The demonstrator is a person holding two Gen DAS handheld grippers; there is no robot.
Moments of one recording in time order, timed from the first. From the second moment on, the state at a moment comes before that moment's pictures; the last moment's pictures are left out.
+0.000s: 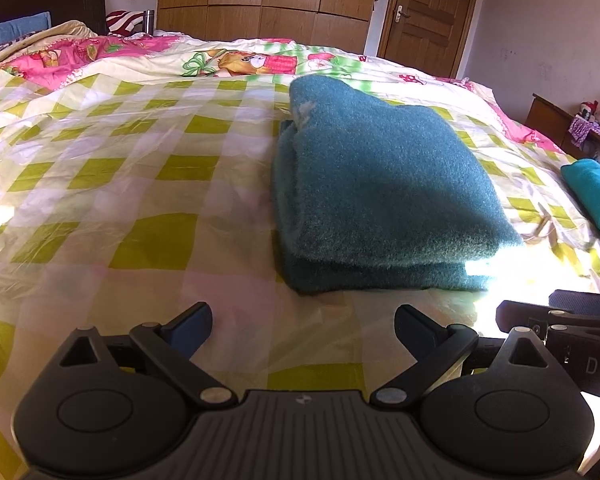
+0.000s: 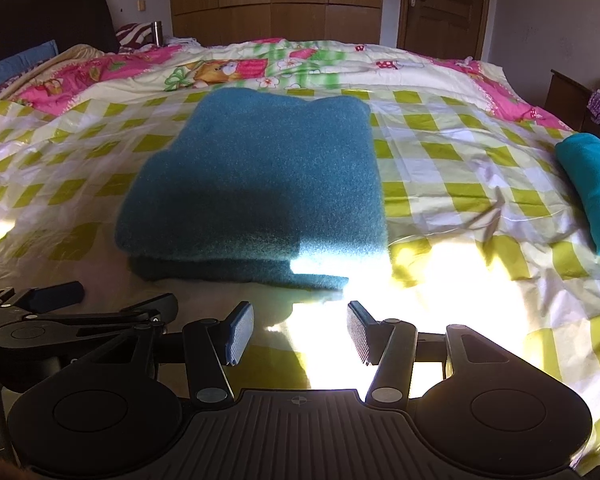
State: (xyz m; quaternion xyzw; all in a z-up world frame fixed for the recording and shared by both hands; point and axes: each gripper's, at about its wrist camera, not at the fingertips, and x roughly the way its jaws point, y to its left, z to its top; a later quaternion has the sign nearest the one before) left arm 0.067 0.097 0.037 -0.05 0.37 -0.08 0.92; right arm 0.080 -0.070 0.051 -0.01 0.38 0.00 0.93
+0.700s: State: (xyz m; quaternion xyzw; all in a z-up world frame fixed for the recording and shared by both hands) left arm 0.041 0.025 0.075 0.08 0.39 0.02 0.92; right arm 0.059 -0.127 0.034 0.06 0.36 0.00 0.93
